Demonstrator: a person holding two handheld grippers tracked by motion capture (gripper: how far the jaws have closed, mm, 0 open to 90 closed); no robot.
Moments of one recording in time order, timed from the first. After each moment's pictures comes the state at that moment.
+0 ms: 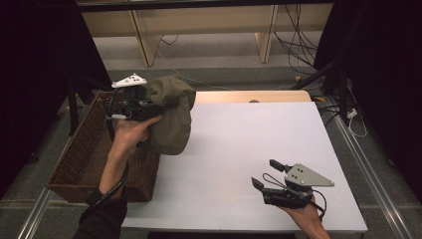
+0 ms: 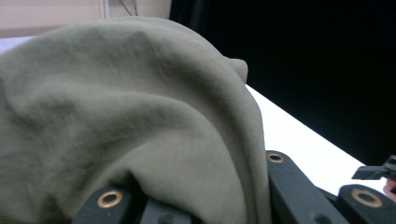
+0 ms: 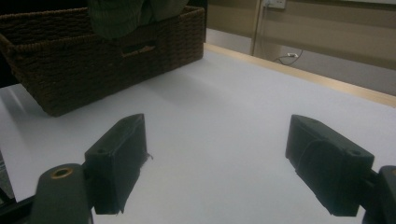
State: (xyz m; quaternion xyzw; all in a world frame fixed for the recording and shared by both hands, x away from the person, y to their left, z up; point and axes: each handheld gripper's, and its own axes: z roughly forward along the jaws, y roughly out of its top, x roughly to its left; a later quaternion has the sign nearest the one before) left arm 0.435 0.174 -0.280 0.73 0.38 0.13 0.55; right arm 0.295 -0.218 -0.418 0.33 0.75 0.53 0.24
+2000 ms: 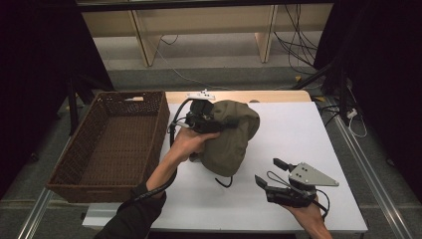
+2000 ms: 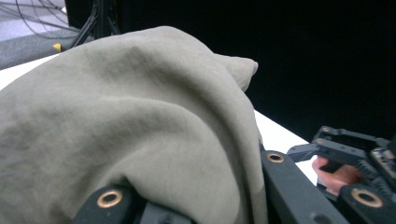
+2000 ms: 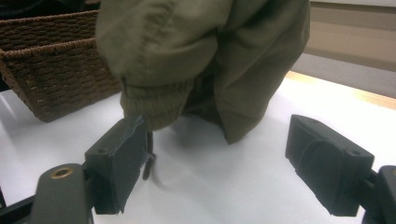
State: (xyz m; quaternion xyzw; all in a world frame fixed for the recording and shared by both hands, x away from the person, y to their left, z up) left arm 0.447 0.047 -0.327 0.79 0.30 -0.01 0.54; right arm 0.295 -0.225 -0.416 0.34 0.74 0.53 0.24
